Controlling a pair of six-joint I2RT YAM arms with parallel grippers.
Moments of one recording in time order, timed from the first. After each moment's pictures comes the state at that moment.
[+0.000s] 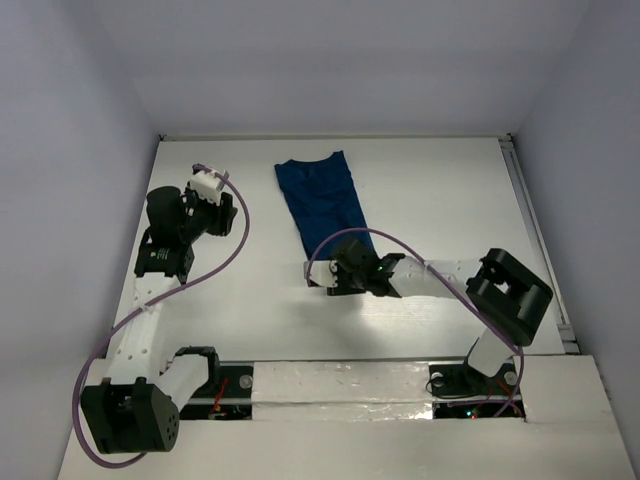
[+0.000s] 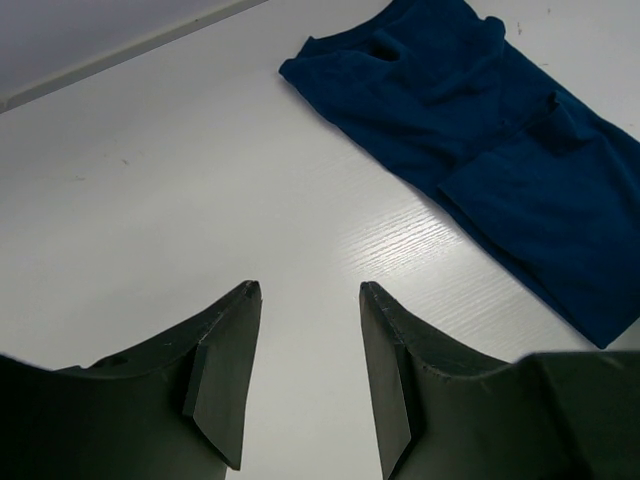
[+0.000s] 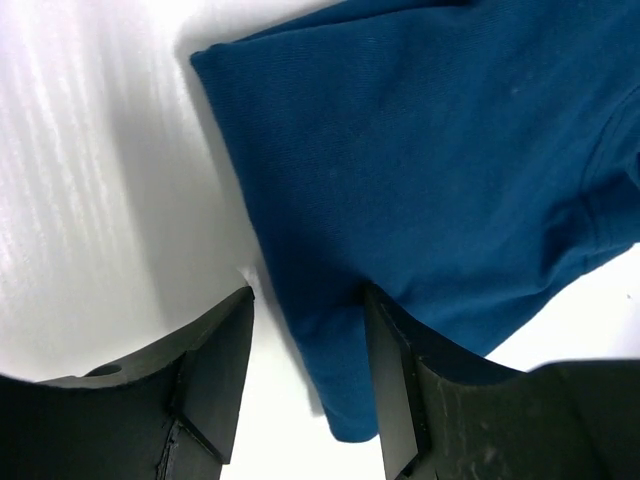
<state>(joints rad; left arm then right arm) 0.01 0.98 0.83 -0.21 0.39 0.22 0.93 1.67 0.90 -0.16 0.10 -0.79</state>
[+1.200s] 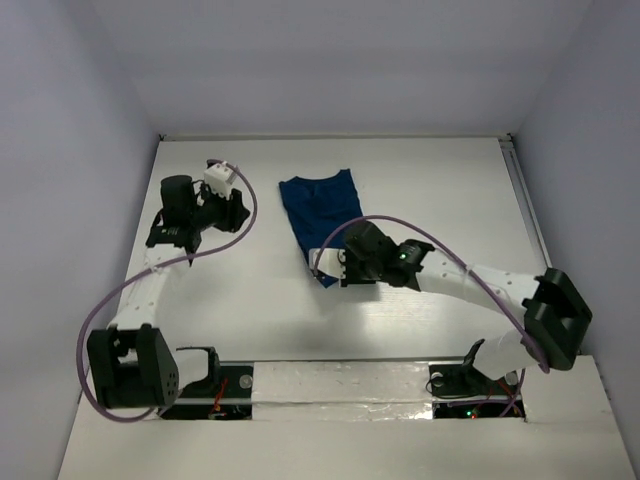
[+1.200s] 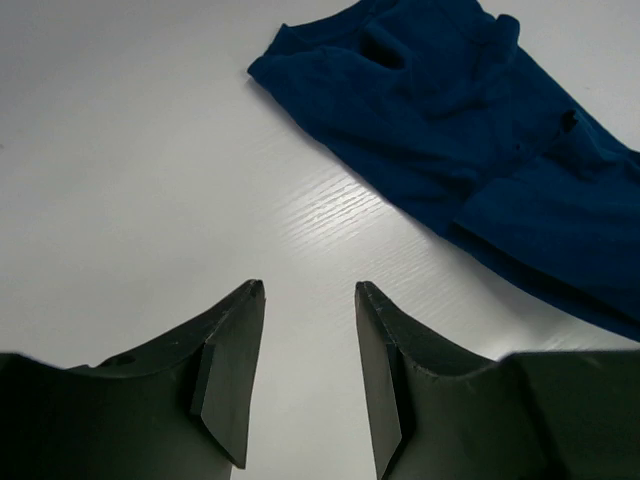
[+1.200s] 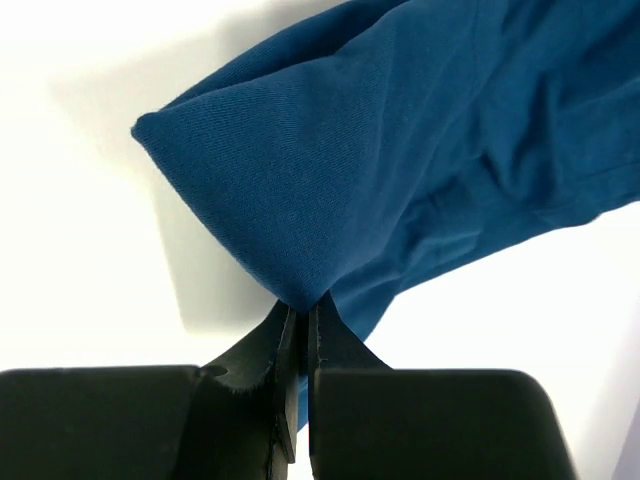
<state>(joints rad) 0.01 1.16 0.85 -0.17 0.50 0.21 0.93 1.48 1.03 -0.45 0.00 -0.75</state>
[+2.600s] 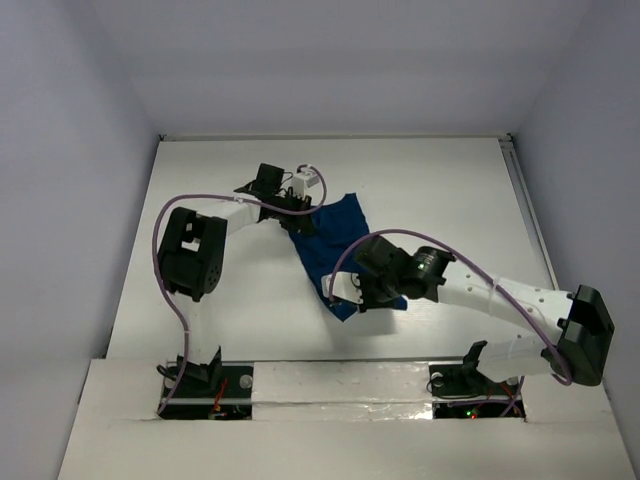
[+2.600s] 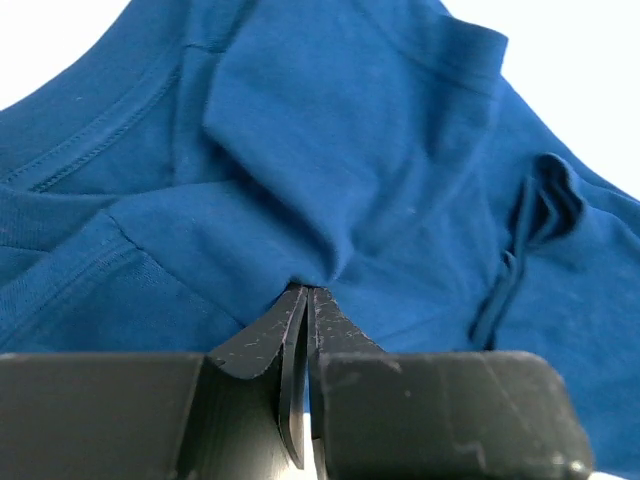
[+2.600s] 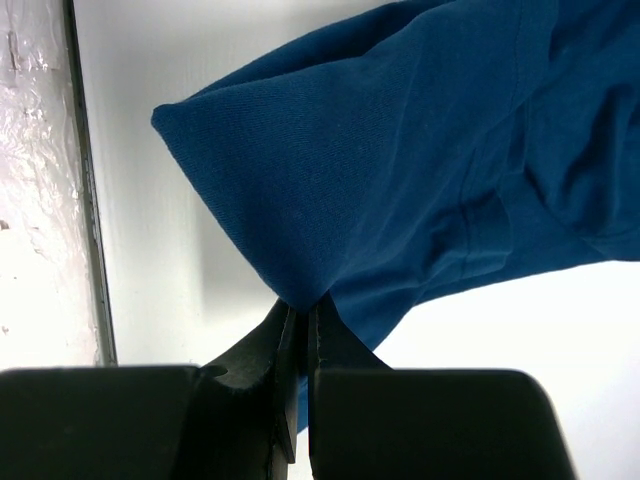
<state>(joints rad) -0.34 1.94 1.25 -0.25 0.66 0.06 1.00 1.31 1.03 -0.81 -0.16 -0.70</state>
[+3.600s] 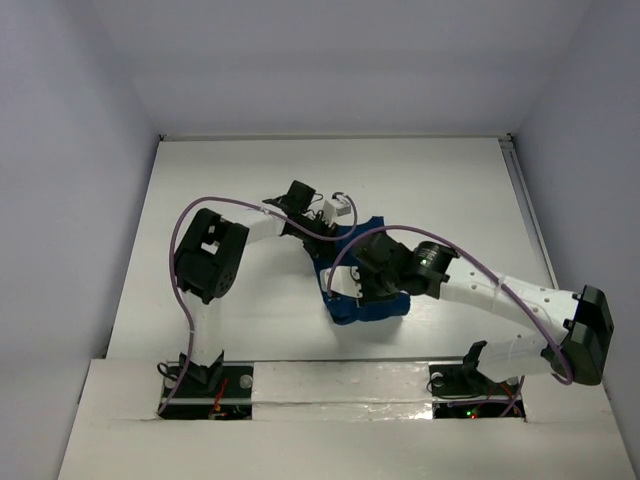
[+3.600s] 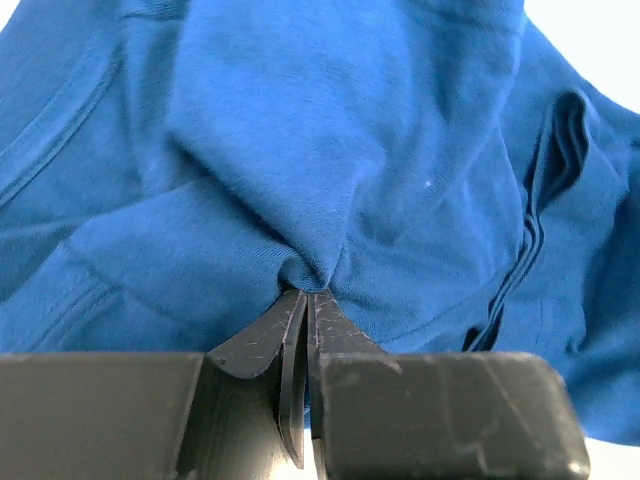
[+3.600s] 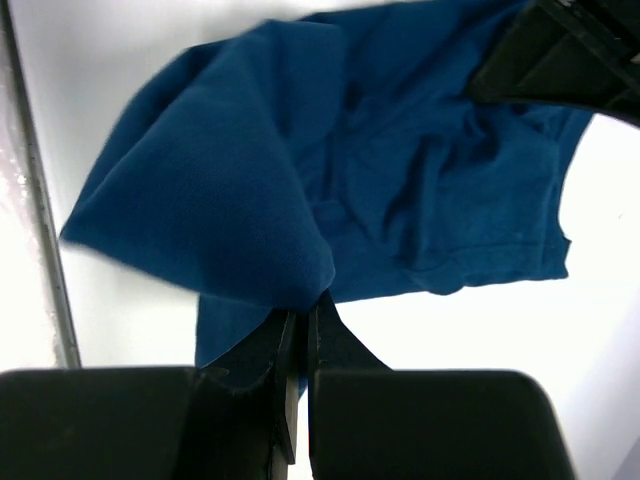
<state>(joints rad) -0.51 2.00 1.25 -0.31 0.72 0.19 1.01 1.30 1.11 -0.86 -0.06 -0.73</state>
